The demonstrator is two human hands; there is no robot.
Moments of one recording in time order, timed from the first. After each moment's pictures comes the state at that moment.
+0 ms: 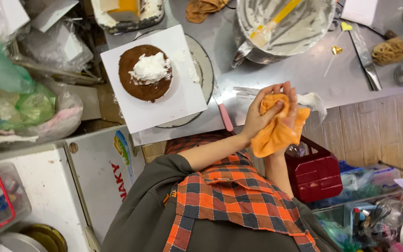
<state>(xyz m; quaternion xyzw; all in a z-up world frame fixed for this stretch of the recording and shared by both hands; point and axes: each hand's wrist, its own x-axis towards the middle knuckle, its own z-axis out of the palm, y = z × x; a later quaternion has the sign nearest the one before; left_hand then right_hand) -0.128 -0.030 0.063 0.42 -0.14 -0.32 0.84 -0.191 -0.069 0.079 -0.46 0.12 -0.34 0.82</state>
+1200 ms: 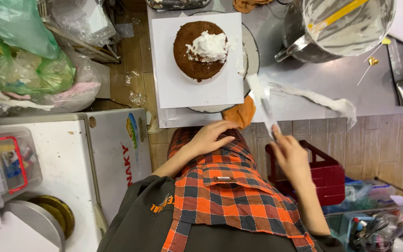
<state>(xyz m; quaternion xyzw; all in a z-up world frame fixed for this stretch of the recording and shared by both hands) -0.079 0.253 0.029 0.74 -0.40 -0.31 0.44 -0.239 0.004 0.127 -0.94 0.21 0.05 0.28</state>
